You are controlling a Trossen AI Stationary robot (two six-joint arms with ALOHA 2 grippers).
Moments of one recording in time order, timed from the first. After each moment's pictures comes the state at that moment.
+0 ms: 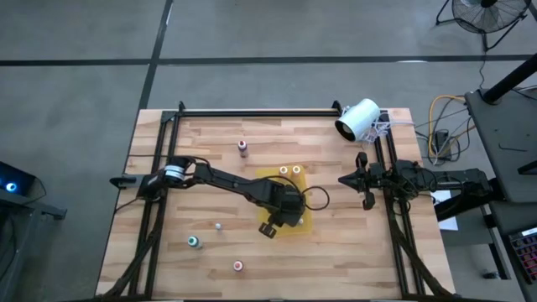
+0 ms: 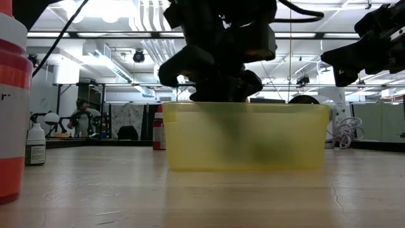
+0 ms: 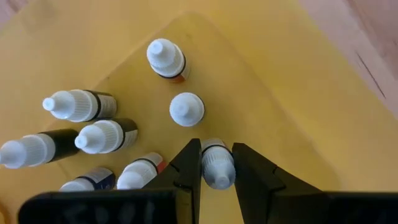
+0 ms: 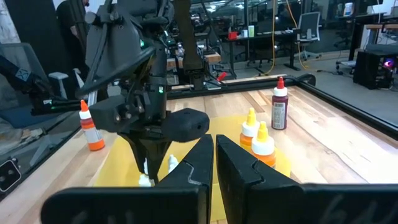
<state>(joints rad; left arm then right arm) -0.16 2.16 1.74 -0.74 0.09 0.42 0.03 0.04 0.01 0.01 0.03 0.15</state>
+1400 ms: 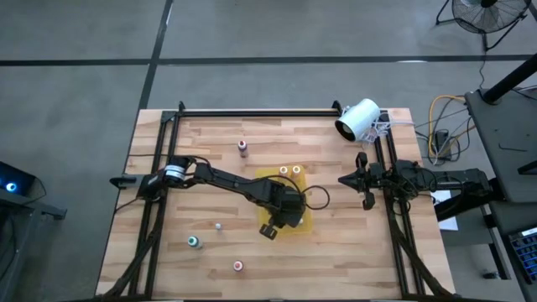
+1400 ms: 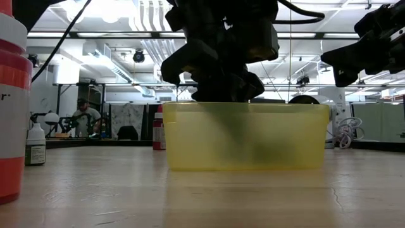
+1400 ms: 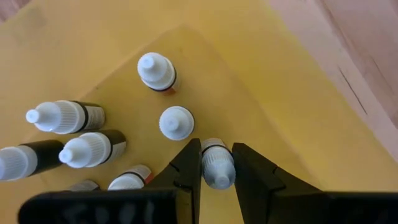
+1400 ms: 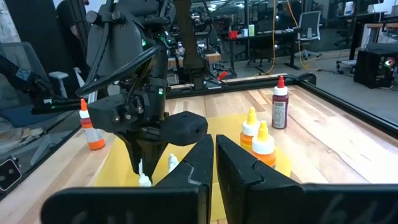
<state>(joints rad) -0.16 2.17 1.74 -0.72 0.15 0.38 0.03 0.04 0.01 0.01 0.03 0.15</state>
